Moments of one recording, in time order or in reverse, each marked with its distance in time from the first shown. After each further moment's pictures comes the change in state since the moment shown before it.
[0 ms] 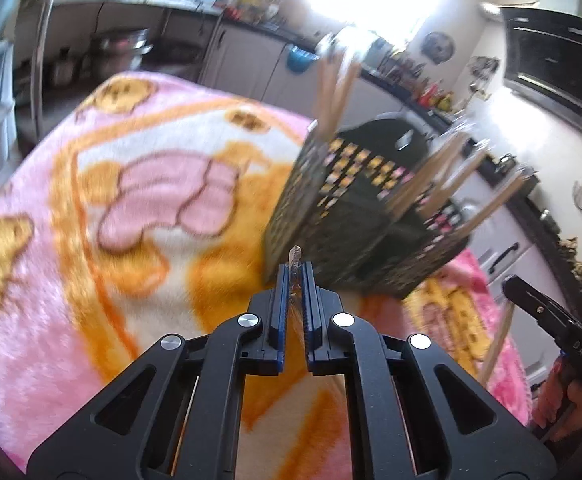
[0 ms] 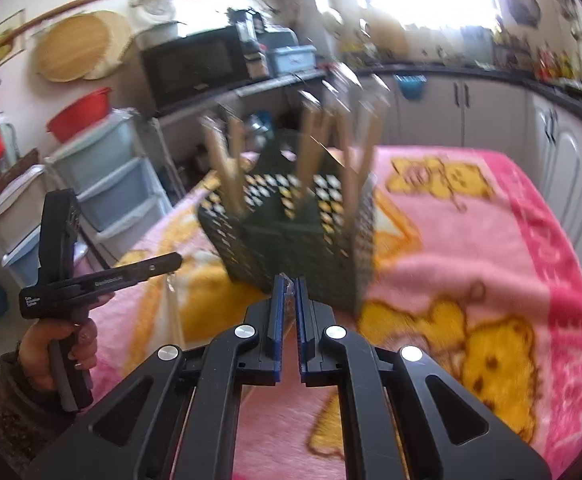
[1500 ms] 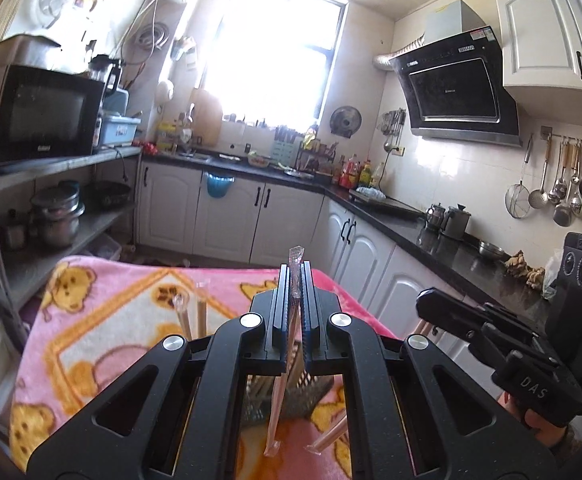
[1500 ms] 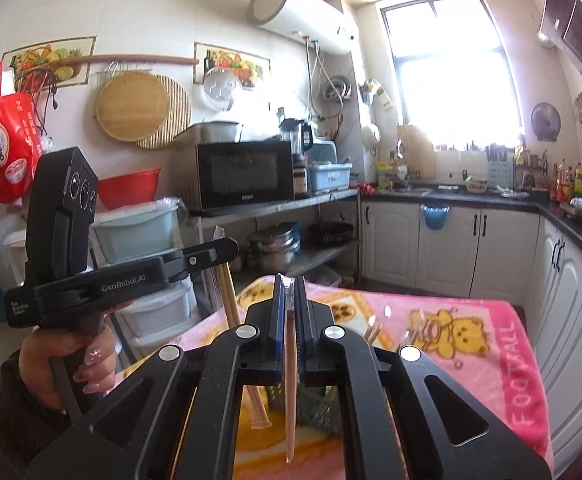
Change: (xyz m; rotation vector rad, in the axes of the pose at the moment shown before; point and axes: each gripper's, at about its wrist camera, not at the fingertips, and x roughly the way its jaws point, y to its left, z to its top) left arm -0.099 -0.118 0.103 0.269 -0.358 -0.156; right arm -0.081 0.052 0.091 -0.162 -0.379 0.013
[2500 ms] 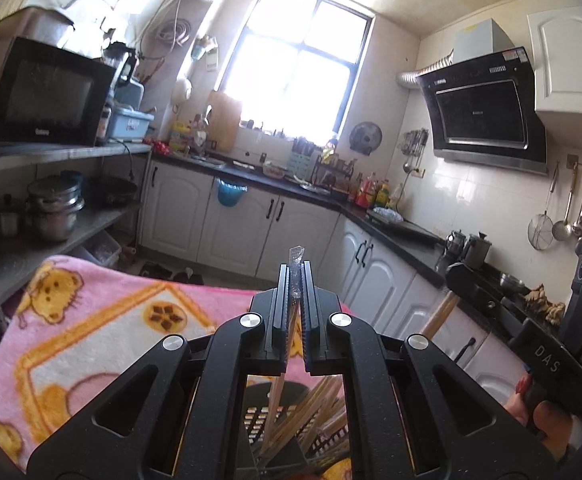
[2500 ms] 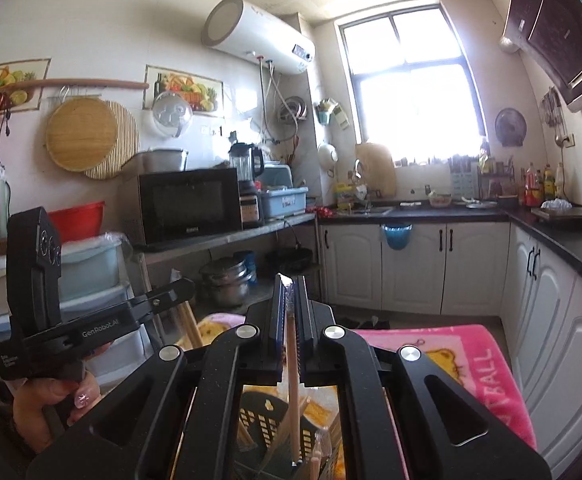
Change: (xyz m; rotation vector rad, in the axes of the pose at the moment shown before) left arm 0.084 0.032 -0.003 -0.088 -0.036 0.026; right arm 0.069 -0.064 0.004 0.050 -0.050 -0.133
